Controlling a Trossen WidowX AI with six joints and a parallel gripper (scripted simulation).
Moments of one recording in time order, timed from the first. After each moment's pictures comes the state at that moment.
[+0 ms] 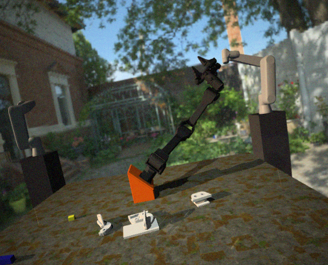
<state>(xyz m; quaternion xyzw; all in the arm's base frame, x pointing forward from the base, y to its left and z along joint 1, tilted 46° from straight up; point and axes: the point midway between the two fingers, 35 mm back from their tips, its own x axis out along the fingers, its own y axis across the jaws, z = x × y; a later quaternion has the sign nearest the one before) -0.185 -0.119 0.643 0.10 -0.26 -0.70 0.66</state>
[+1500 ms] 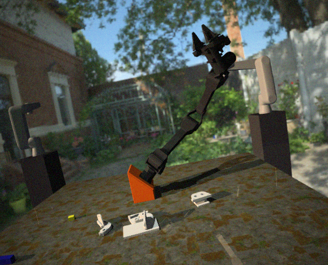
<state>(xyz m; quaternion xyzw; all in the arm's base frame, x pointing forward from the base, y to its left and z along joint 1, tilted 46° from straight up) 0.122 -0.160 0.648 -0.06 -0.16 -0.58 0.80</state>
